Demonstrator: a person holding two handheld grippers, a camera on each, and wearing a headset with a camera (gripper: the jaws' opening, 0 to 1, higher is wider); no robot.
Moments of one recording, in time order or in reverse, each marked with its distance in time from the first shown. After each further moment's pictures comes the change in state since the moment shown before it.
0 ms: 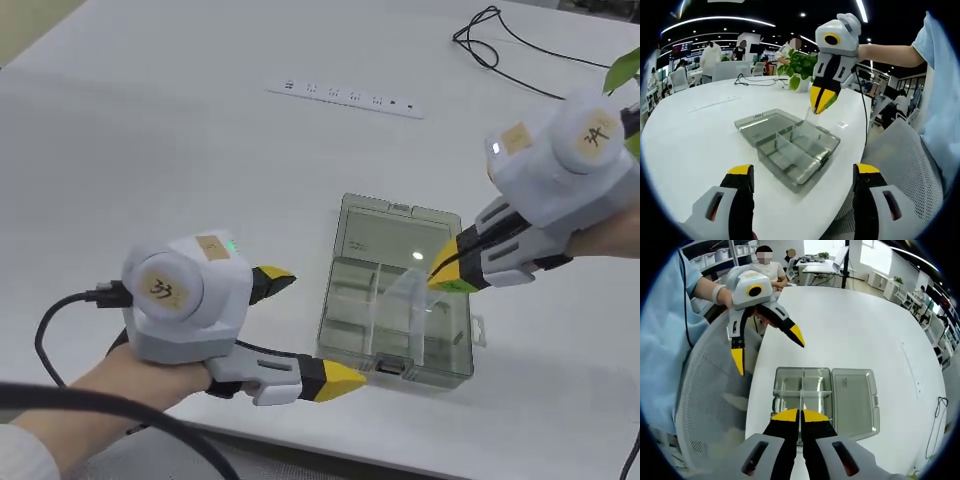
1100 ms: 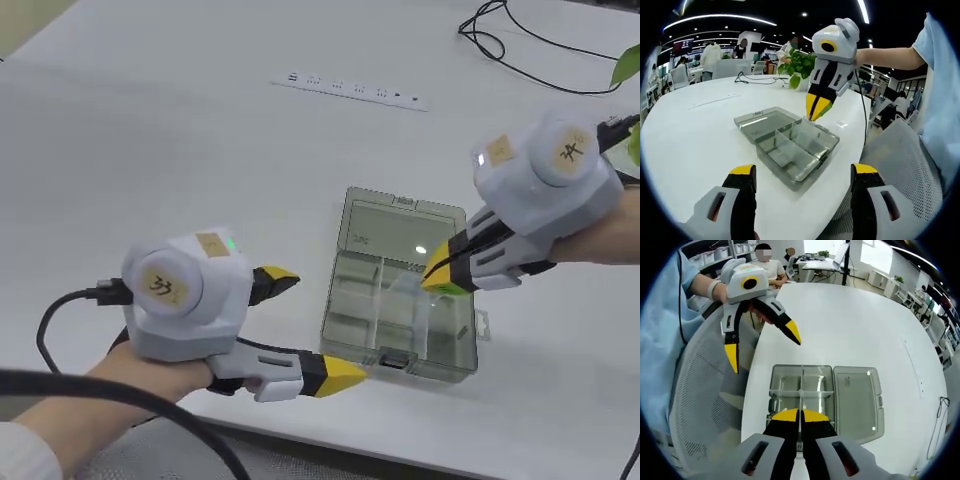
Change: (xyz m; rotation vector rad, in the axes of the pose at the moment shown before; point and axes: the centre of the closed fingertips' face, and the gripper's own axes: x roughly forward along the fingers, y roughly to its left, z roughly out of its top) left arm -0.001 -0.002 -0.004 -0.022 0.004 -0.008; right arm 0.016 0.005 0.001 0.003 0.010 0.003
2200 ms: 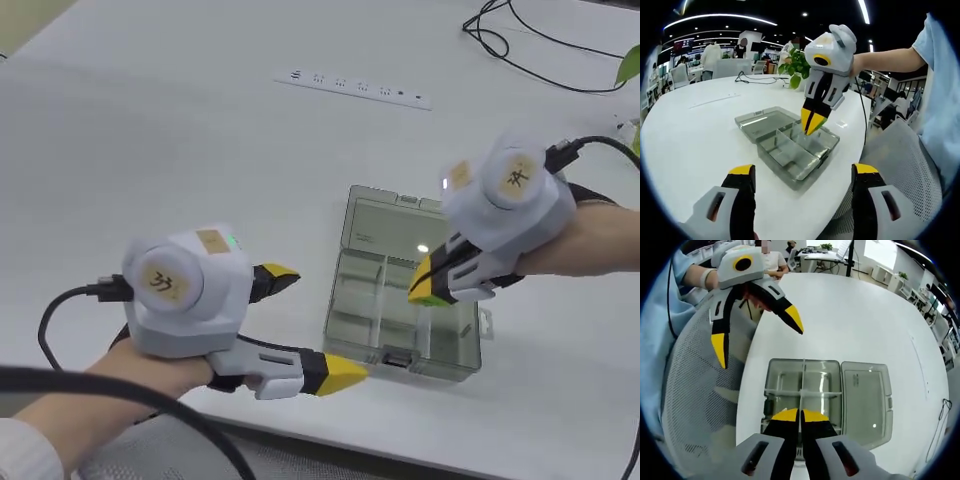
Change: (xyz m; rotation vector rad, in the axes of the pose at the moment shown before) left arm -0.002 0.001 -0.001 -0.001 0.001 -0.001; right arm 0.033 0.003 -0.008 -0.015 0.071 0.008
